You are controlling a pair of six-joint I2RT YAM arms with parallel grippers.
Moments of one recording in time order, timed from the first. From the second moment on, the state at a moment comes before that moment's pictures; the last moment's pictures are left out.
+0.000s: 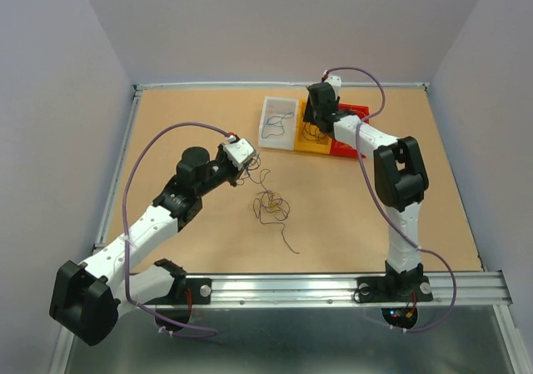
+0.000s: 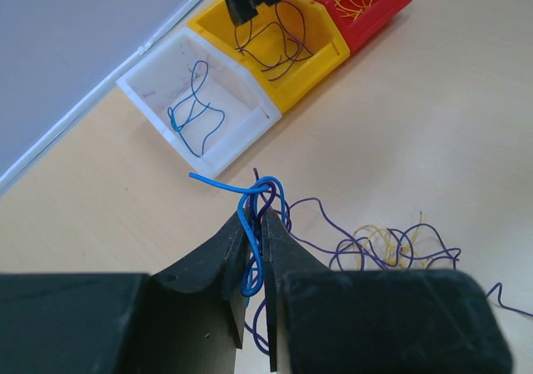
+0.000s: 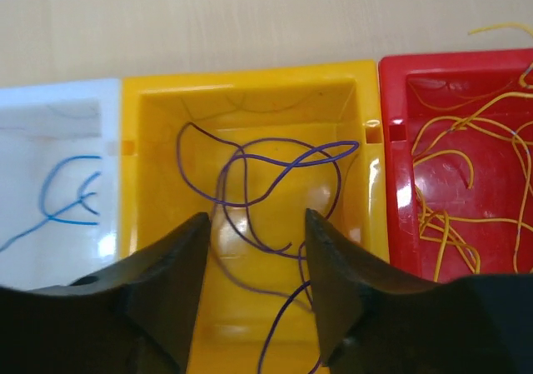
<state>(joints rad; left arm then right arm) -0.54 1.01 0.67 0.15 0.27 0.30 0.41 2.10 1.66 -0.16 0.43 0.43</state>
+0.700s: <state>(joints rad) -0.54 1.05 0.67 0.15 0.27 0.31 0.41 2.27 1.74 -0.21 0.48 0.42</state>
